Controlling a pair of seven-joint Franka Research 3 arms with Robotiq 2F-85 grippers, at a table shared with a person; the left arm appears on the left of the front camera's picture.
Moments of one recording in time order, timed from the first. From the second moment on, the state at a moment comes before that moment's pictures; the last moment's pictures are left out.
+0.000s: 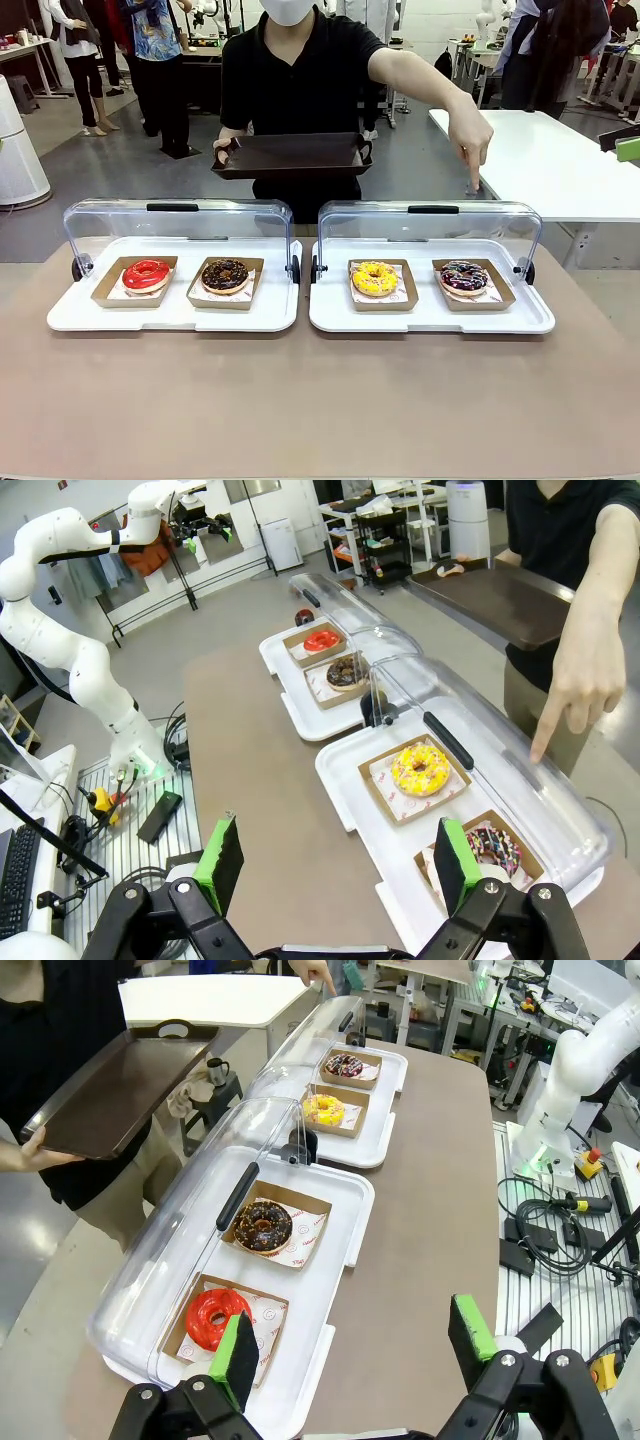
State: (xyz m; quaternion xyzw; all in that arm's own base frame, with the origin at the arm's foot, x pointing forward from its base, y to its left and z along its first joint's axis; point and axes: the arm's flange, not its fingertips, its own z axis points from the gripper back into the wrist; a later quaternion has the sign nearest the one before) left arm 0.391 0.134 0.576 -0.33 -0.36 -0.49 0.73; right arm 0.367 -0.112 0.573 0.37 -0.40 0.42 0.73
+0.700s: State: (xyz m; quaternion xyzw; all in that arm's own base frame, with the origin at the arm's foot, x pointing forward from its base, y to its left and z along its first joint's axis) left arm 0.391 0.135 0.576 -0.33 -0.36 -0.49 0.73; right arm 0.369 -0.047 0.577 0.27 -0.27 0.57 0.73
